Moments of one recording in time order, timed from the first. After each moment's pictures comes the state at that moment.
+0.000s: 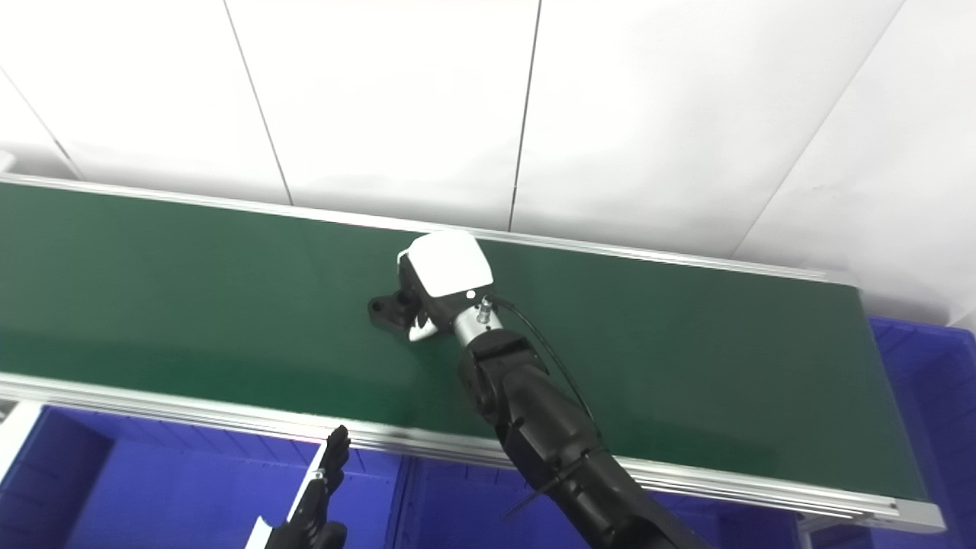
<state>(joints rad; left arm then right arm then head) 0.78 -0.04 -0.37 -0.34 0.30 -0.28 0.07 -0.53 -0.03 0.67 0.50 -1.10 0.22 -0.05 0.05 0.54</state>
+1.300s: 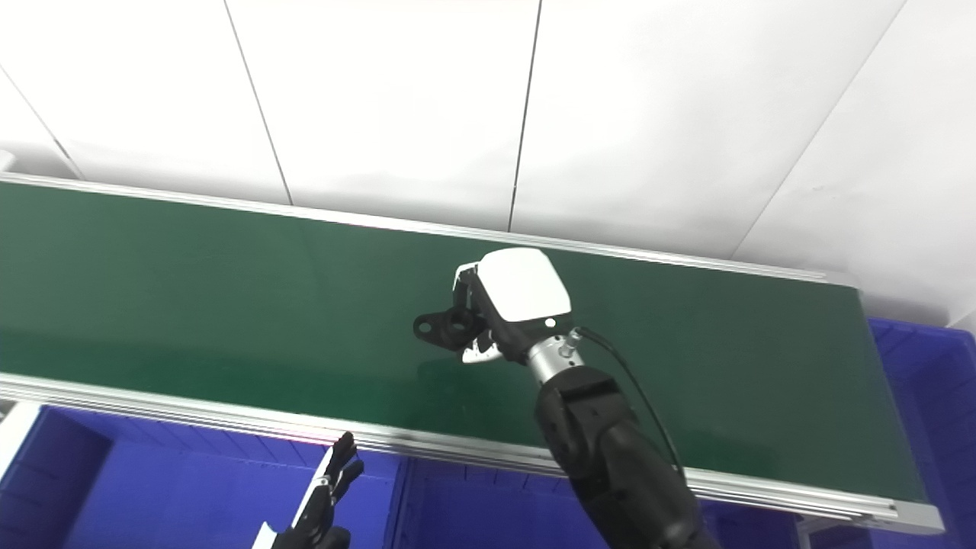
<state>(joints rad) 0.78 -0.02 -0.39 -0.34 0.28 -0.26 0.06 -0.30 -0.24 0.60 -0.15 -1.05 0.26 0.20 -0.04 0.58</state>
